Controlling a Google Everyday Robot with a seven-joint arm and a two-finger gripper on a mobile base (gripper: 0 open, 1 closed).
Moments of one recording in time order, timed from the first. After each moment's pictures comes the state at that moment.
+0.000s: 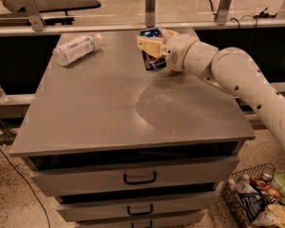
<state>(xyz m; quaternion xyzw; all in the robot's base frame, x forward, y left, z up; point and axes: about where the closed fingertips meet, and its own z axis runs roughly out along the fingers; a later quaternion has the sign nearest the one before) 0.710 -0.045 0.958 -0.26 0.65 0.27 0.66</state>
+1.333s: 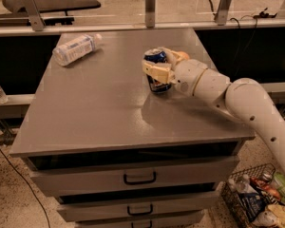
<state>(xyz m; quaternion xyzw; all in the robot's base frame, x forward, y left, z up) 0.652 -0.059 0.912 -0.31 0.61 0.28 0.68</state>
